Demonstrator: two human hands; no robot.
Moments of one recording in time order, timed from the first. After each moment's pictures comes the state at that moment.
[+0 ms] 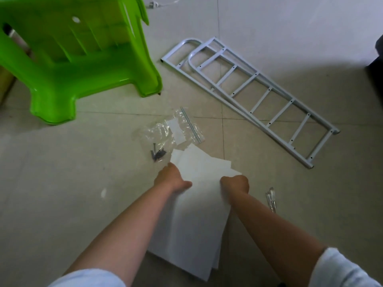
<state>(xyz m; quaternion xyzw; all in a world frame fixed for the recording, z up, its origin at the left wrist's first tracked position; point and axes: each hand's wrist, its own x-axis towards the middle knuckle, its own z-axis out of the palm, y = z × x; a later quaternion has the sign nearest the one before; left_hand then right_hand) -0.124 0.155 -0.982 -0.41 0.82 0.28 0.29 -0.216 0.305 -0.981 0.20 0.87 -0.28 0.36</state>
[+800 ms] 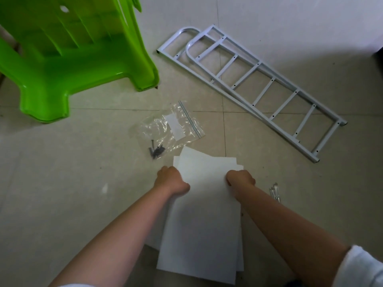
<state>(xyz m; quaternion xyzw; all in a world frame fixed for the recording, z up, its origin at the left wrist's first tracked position) -0.120 0.164 -0.983 -0.42 0.81 0.28 0.31 -0.228 0.302 -0.984 0.23 0.87 -0.21 0.39</state>
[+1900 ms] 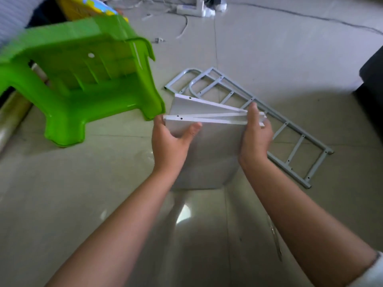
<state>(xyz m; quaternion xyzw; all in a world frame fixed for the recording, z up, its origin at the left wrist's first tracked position) -0.173 0.146 -0.826 -0.40 0.71 0.47 -0.33 -0.277 0.242 -0.817 0.13 0.68 -0.71 0.12</state>
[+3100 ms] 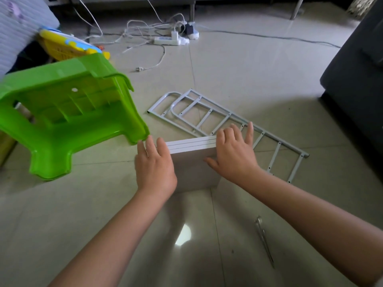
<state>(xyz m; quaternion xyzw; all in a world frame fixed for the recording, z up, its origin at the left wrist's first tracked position) -0.172 0.161 -0.806 -0.34 0.94 0.06 0.00 -0.280 0.281 -0.790 -0.39 0.92 0.04 0.00</state>
